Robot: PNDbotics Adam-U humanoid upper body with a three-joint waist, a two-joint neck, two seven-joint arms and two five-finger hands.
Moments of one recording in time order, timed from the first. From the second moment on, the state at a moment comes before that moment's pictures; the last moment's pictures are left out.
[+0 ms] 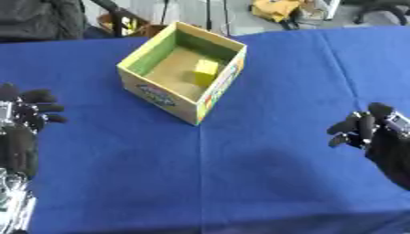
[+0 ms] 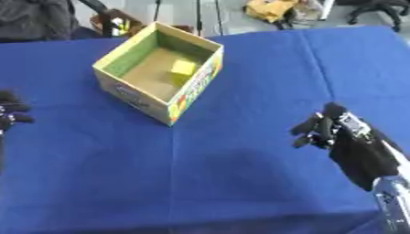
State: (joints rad) left arm -0.05 0.26 0.05 -1.80 0.26 -0.10 0.17; right arm -0.03 -0.32 -0.01 -1.90 -0.49 0.18 0.41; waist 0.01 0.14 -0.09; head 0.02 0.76
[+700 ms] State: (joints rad) left arm -0.04 0.21 0.06 -1.77 0.29 -0.12 0.12; right arm -0.03 -0.32 -0.02 -1.90 -0.50 0.17 0.39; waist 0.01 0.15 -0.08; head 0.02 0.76
